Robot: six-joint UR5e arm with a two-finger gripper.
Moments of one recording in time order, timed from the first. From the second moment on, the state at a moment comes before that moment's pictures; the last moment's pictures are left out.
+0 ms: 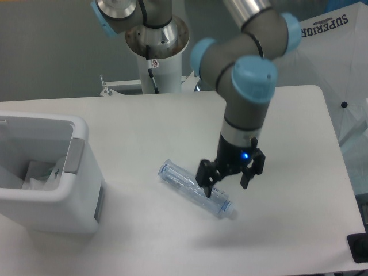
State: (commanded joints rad) arm 2.55 -2.04 -1.52 -0.98 1.43 0.08
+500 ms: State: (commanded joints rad) arm 2.54 -2.16 -1.48 -0.98 1.55 -0.12
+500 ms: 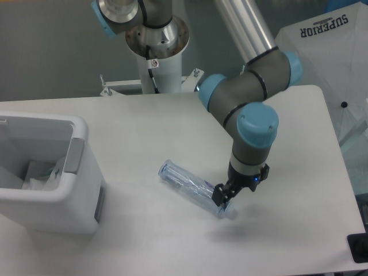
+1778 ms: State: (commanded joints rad) arm 2.47 -2.24 -1.46 -0.98 1.61 -0.42
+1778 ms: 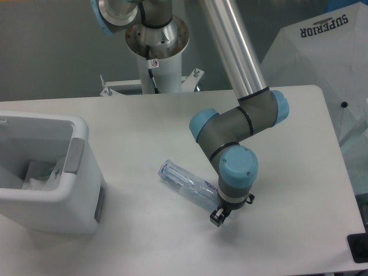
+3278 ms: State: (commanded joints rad) arm 2.44 -2.24 -1.41 -0.97 1.73 -0.41
